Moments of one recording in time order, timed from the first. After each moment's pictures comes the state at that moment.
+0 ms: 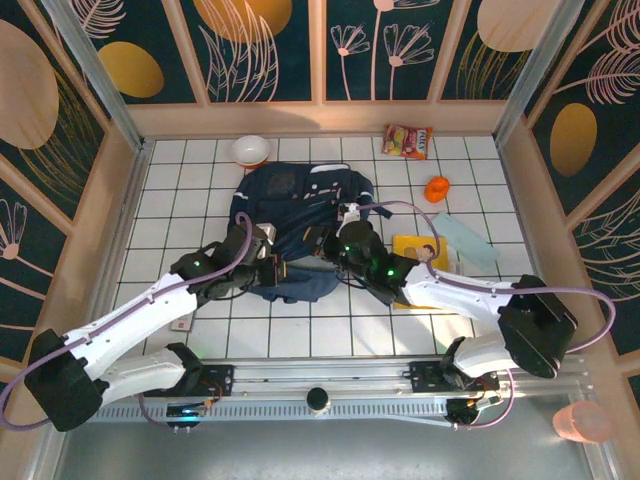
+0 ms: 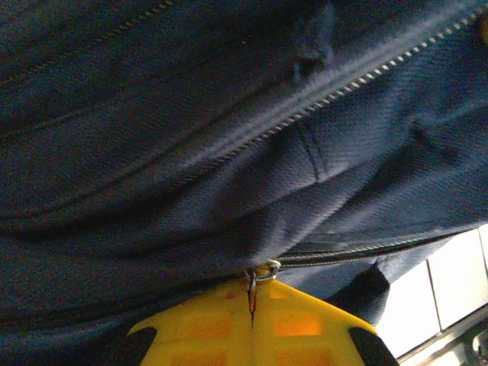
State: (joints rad) left arm -0.74 1.10 0.83 -0.62 0.05 -0.67; right arm 0.94 1.36 0.77 0.25 0.09 1.05
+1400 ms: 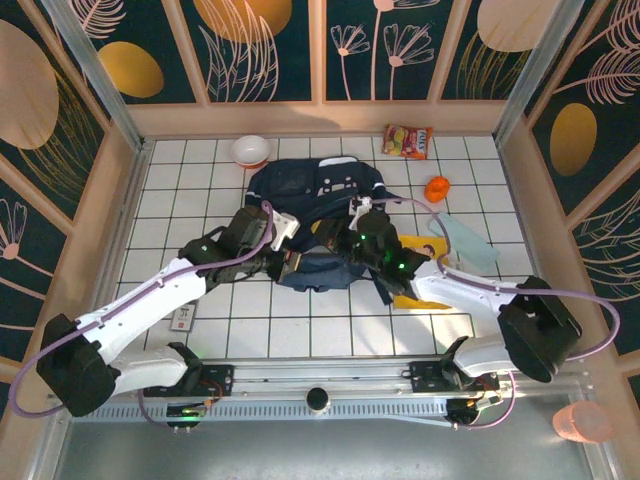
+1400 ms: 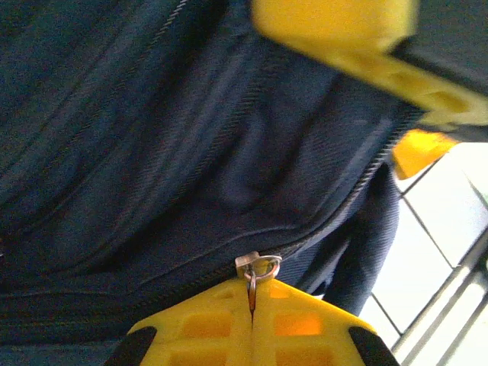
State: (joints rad) left arm -0.70 1.21 0.93 -0.56 0.20 -0.29; right arm 0.80 1.33 0.73 0.30 -0.12 1.13
